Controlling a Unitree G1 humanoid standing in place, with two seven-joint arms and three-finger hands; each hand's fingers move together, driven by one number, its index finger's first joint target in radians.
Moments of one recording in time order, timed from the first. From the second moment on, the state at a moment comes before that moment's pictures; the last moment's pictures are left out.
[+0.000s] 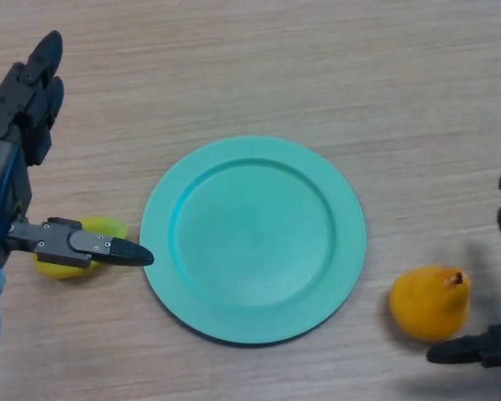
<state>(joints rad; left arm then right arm) -0.08 0.30 0.19 -0.42 -0.06 0.22 -0.18 0.11 -0.22 -0.15 0.03 -0.05 -0.25 0.15</state>
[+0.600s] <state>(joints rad) -0.08 0.29 0.19 -0.42 -0.03 0.22 -0.18 0.06 -0.22 -0.04 0.24 -0.29 -0.32 -0.13</state>
